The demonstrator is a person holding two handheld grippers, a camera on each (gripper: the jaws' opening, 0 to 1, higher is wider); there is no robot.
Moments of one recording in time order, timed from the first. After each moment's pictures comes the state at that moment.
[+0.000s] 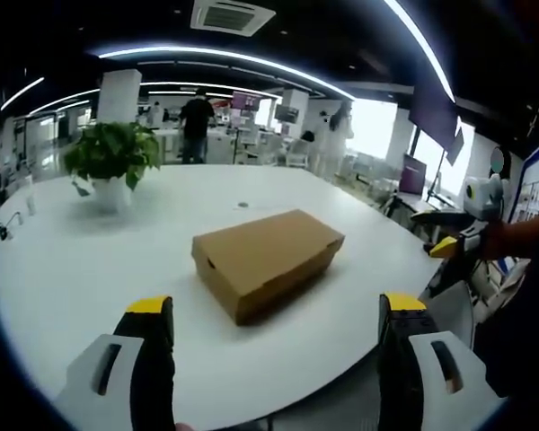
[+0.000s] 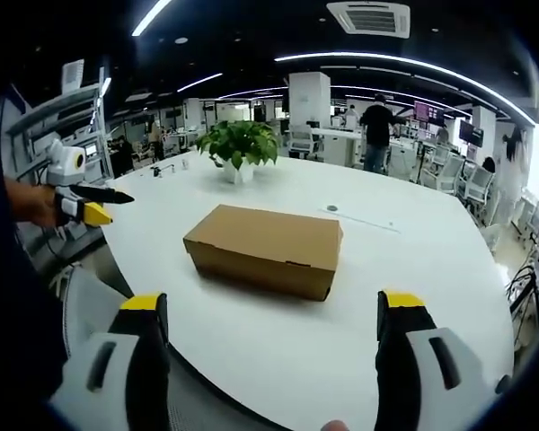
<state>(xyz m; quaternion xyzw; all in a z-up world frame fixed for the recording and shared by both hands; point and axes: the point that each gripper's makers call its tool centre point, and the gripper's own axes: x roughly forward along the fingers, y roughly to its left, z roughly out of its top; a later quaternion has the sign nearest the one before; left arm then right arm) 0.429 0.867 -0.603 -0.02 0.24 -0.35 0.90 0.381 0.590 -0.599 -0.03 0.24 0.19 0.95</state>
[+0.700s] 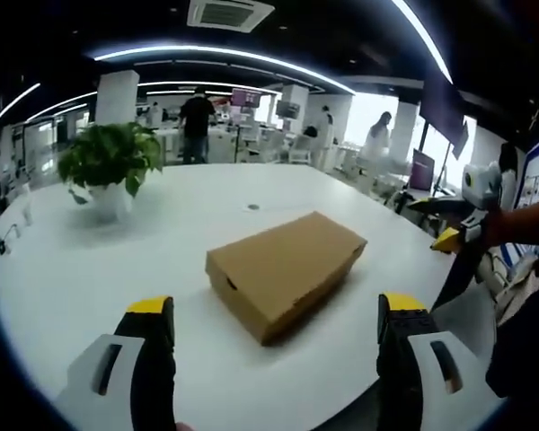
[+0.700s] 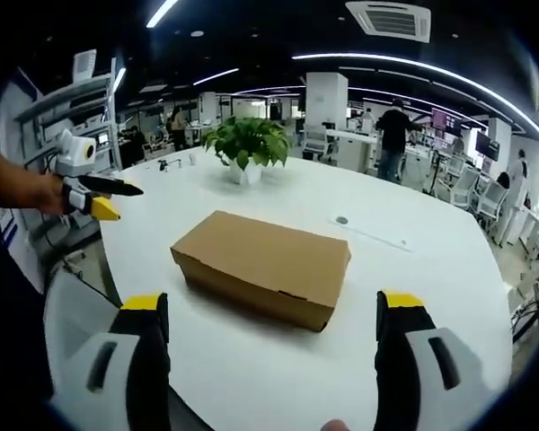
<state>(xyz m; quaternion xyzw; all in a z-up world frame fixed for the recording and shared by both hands) 0.492 0.866 -0.613 0.00 0.25 -0.35 0.90 0.450 0.601 -0.603 -0.06 0.24 0.23 0.94</state>
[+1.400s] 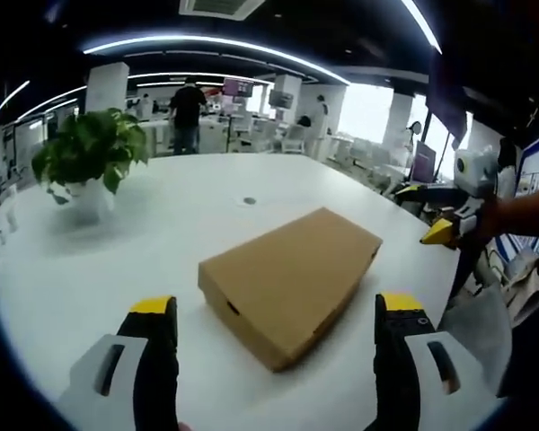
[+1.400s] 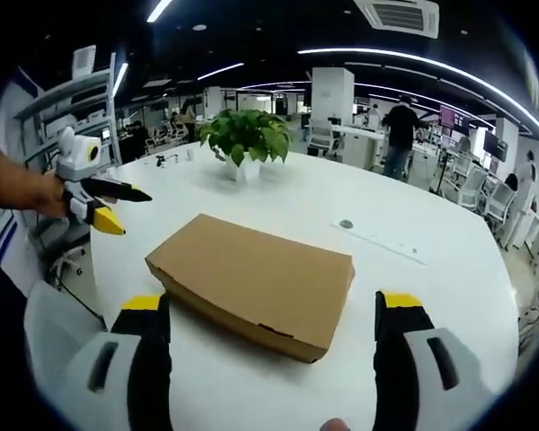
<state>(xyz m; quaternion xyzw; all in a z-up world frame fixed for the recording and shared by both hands) 0.546 0.835 -0.641 0.01 0.27 -0.37 0.89 0.521 0.604 -0.626 -0.06 0.25 0.24 0.94</state>
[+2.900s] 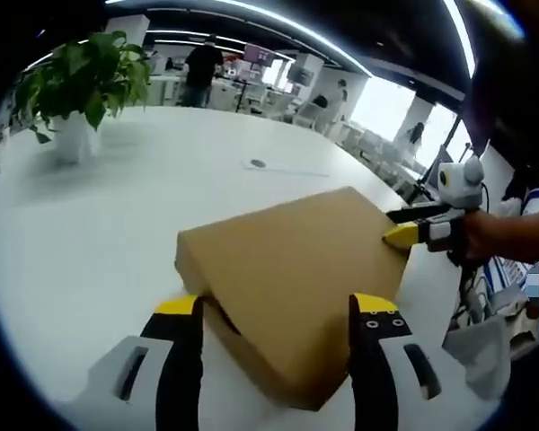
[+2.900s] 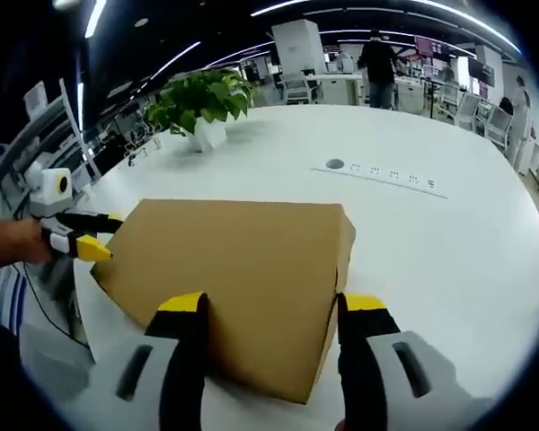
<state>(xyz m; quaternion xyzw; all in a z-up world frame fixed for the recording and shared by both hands) 0.586 0.808 -0.713 -0.06 0.36 -0.35 0.86 0.586 0.587 -0.716 0.04 0.36 0.20 0.91</state>
